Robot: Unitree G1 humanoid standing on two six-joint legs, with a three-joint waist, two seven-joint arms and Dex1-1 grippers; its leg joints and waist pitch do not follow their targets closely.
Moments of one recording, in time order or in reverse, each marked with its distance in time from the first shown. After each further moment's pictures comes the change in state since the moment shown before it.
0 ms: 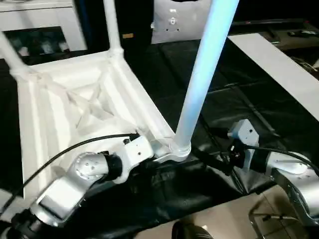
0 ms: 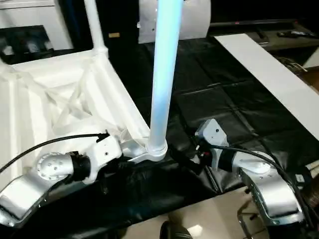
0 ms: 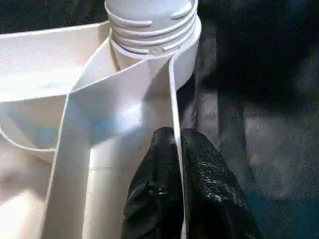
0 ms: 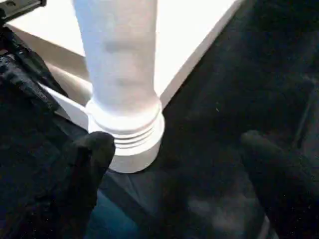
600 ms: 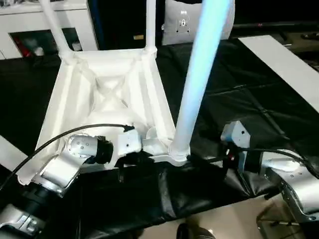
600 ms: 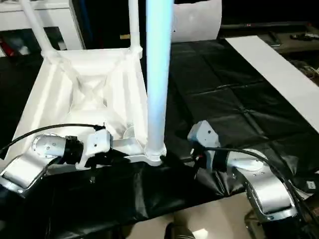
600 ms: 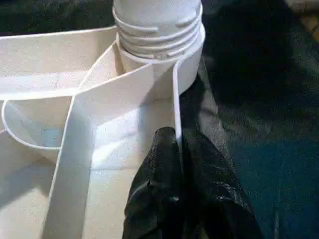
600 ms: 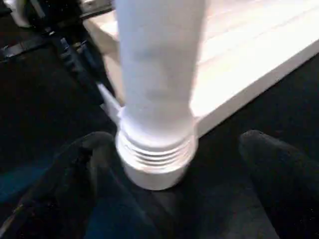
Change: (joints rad) left arm -0.151 -0.032 0.020 0.357 -0.034 -0.283 -0.294; right arm -0.041 0.005 0.069 0.040 0.012 -0.027 0.113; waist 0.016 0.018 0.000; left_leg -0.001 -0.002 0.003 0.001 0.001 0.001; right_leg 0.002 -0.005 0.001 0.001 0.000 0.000
